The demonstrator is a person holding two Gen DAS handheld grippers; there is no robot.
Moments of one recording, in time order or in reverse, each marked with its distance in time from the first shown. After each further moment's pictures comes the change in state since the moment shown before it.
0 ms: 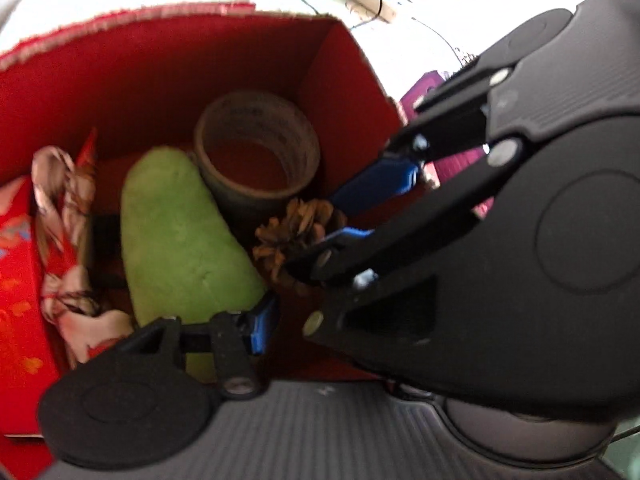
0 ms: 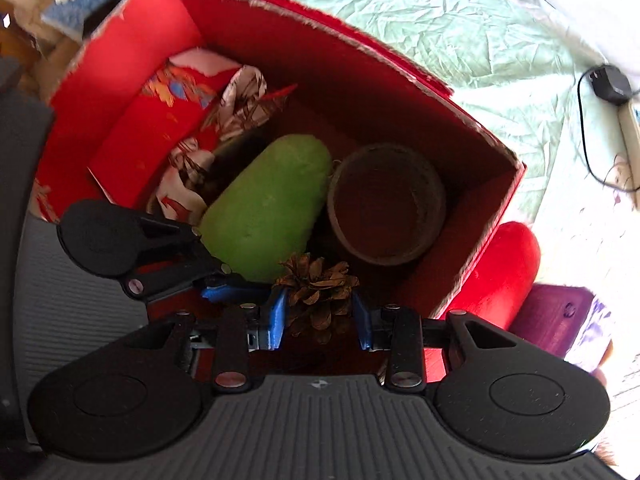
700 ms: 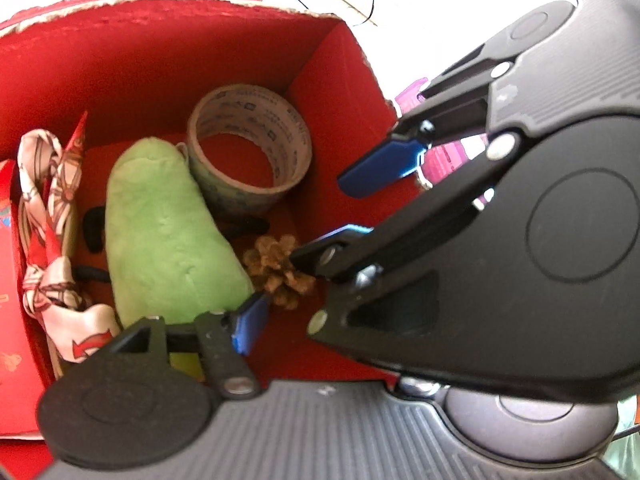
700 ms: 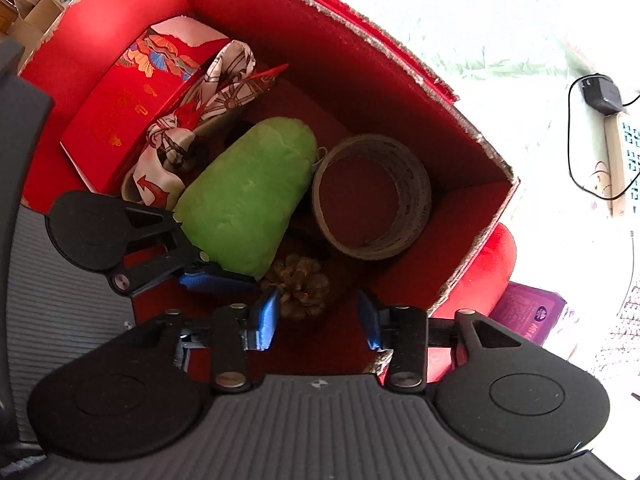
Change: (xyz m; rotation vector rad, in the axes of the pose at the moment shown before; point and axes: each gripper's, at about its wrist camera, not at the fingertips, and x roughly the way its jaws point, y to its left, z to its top) left arm -0.009 0.007 -0.003 -0.023 -0.016 -0.074; right arm 0.004 0.004 0.003 -0.030 0.080 -0.086
